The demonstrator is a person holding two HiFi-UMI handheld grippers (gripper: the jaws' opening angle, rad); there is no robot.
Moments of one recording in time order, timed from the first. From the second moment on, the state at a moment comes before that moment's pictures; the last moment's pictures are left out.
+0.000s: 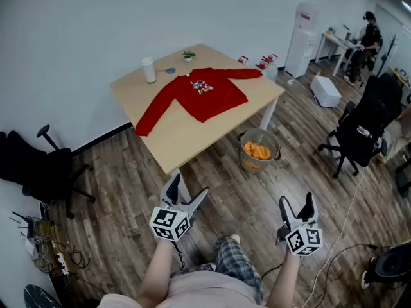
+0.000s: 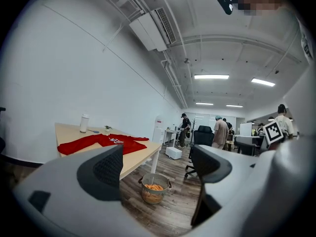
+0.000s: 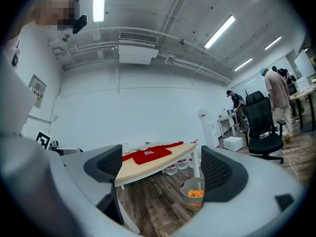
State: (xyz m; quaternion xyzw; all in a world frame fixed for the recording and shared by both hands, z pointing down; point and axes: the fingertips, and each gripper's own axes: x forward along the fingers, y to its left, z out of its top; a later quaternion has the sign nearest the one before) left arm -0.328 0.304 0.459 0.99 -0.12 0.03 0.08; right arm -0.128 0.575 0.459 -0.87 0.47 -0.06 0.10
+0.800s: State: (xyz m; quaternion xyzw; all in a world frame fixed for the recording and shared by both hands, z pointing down) left arm -0.136 0.091 0.459 0.96 -0.28 0.00 0.08; right arm 0.154 0.317 0.470 -0.81 0.58 -0.08 0.08
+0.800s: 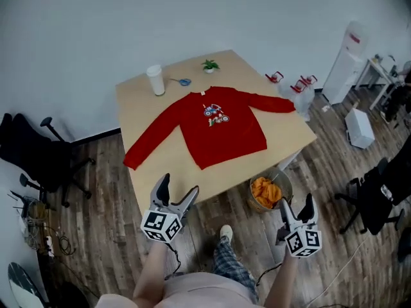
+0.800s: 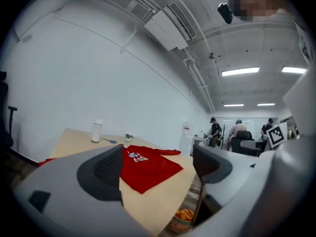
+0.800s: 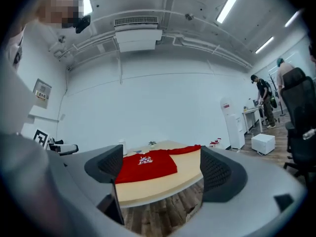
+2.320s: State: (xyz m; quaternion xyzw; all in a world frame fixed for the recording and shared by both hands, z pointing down) left arm -0.129 -0.144 0.456 0.85 -0.51 0.02 0.11; right arm 0.175 -0.106 0.451 -0.62 0.78 -0.11 0.00
